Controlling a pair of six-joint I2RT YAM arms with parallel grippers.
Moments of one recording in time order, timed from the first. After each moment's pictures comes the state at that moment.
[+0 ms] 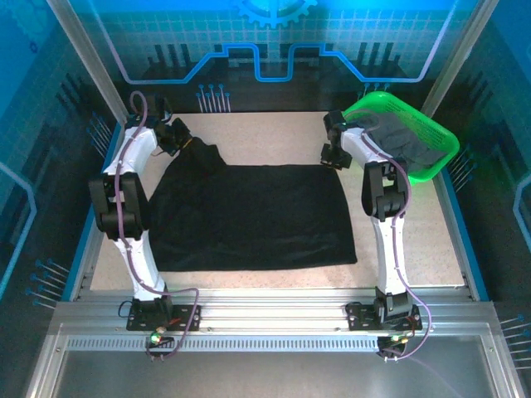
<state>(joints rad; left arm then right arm) 0.12 2.02 1.75 -0.68 0.30 -0.75 0.18 2.41 2.04 -0.96 0.12 0.54</state>
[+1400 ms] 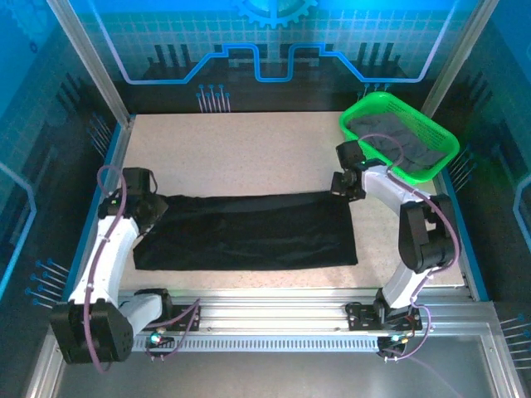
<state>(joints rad) 0.12 1.03 0.86 -0.94 -0.14 -0.86 0.24 1.67 1.12 -0.65 0.13 0.48</state>
